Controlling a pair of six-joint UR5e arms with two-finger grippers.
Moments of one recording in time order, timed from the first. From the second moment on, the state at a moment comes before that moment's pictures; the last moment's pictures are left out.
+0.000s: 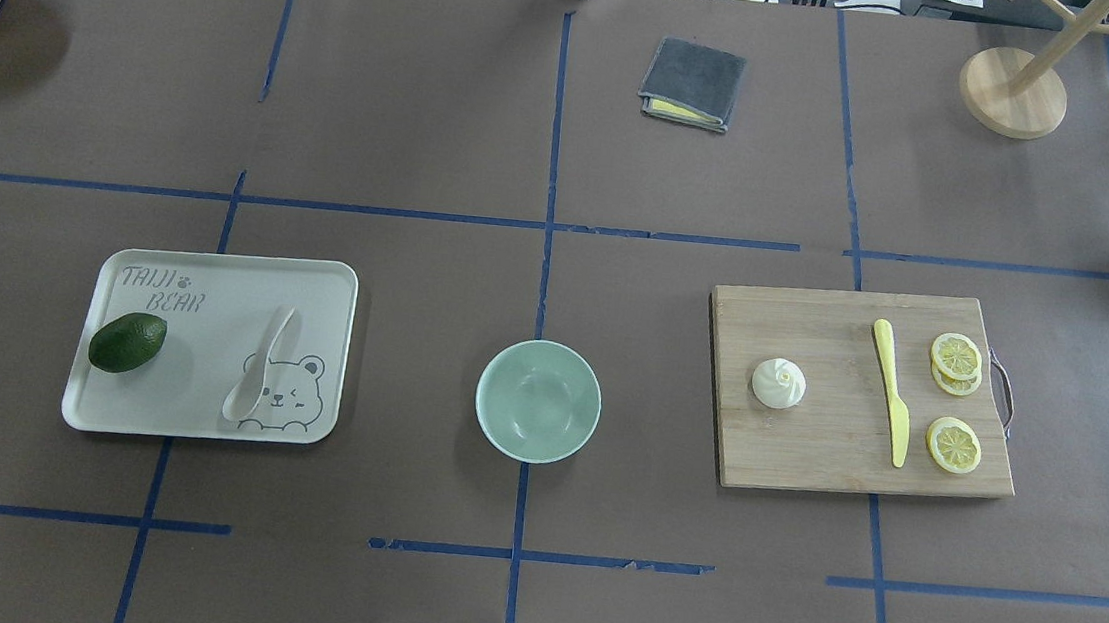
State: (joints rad) left arm -1.18 -1.60 -1.94 -1.81 -2.28 -0.51; right arm 1.61 -1.59 1.77 -1.59 2.48 -0.08
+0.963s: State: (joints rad) left arm -0.67 -1.80 -1.86 -1.88 -1.90 -1.11; right arm 1.48 -1.58 1.83 -1.43 2.48 0.36
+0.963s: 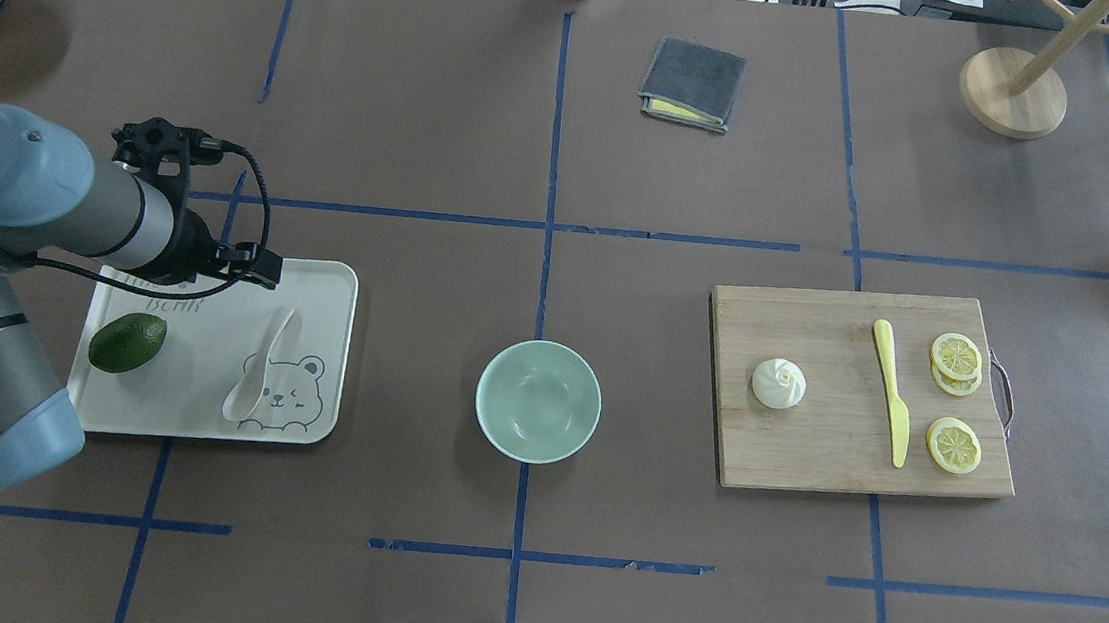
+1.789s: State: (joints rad) left arm -0.55 -1.82 -1.80 -1.88 -1.80 -1.18; right arm 1.35 -1.57 1.92 -1.42 2.47 0.60
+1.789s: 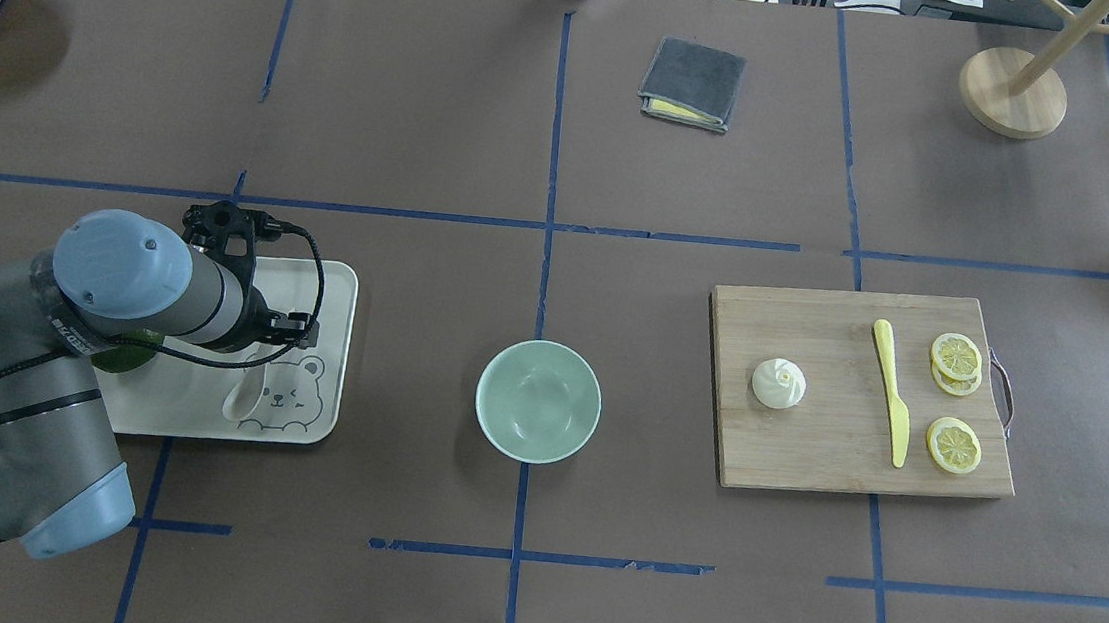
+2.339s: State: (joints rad) left arm -0.54 -1.82 -1.80 -1.88 -1.80 -1.19; right arm 1.27 -1.55 1.96 -1.42 2.44 0.70
